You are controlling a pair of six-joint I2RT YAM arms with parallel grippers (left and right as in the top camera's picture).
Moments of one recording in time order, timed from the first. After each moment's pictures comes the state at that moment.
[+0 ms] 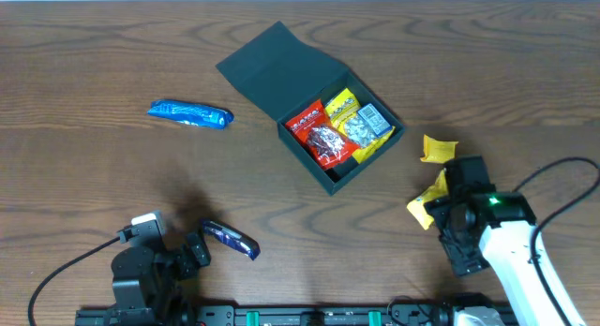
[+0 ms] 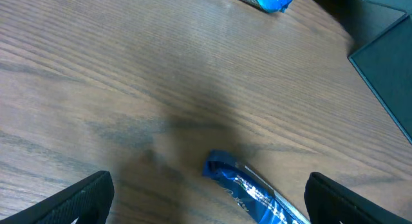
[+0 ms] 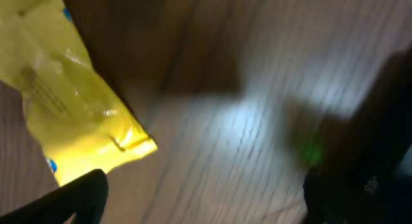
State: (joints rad) left arm 0.04 0.03 0.31 -0.99 0.05 -0.29; right arm 0.05 1.12 0.65 -1.06 0.14 1.33
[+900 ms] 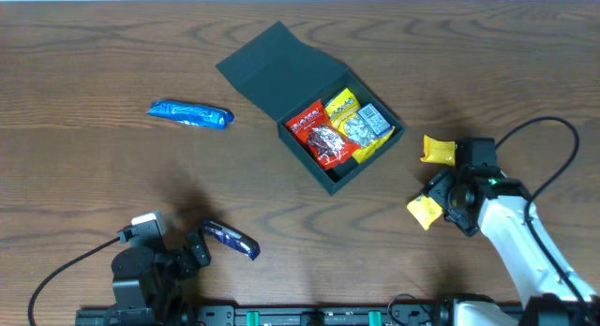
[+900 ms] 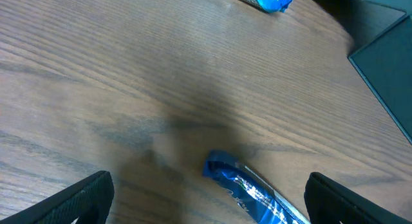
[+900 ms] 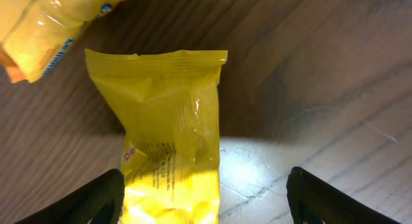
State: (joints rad) left arm 0.04 0.03 0.31 -0.99 0.05 -0.29; right arm -0.04 1.33 0.64 -0.67 0.12 0.80
